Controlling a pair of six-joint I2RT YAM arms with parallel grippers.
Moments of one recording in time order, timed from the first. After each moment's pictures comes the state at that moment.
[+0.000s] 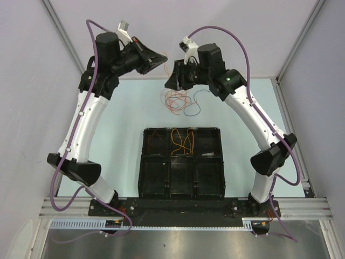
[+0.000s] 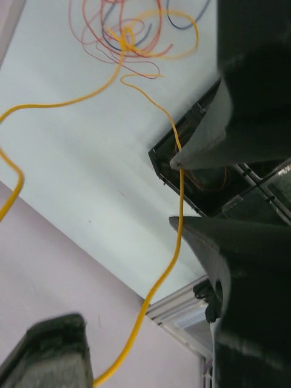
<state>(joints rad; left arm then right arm) -0.35 1.62 2.07 -0.61 0.41 -0.96 0.61 1.84 2.13 -0.66 -0.41 0.32</state>
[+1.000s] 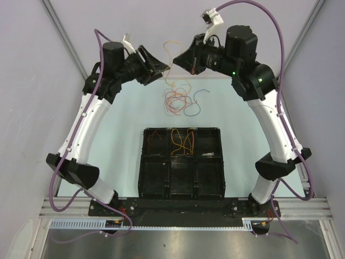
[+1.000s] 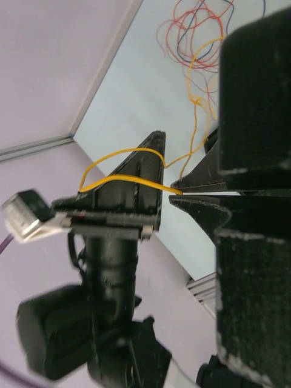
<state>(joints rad) -0.35 1.58 1.93 -0.64 0.39 -0.92 0.63 1.78 2.45 -0.74 -0.36 0.32</state>
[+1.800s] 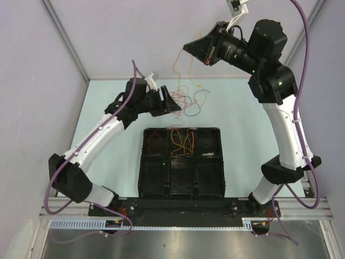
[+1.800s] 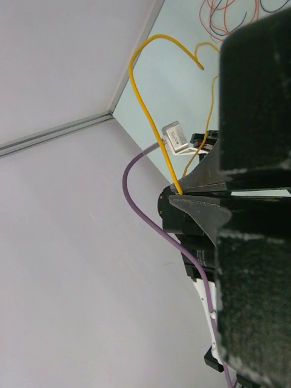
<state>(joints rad) -0.48 1.44 1.33 -0.42 0.36 -0.69 0.55 1.69 2.47 -0.64 -0.44 0.48</state>
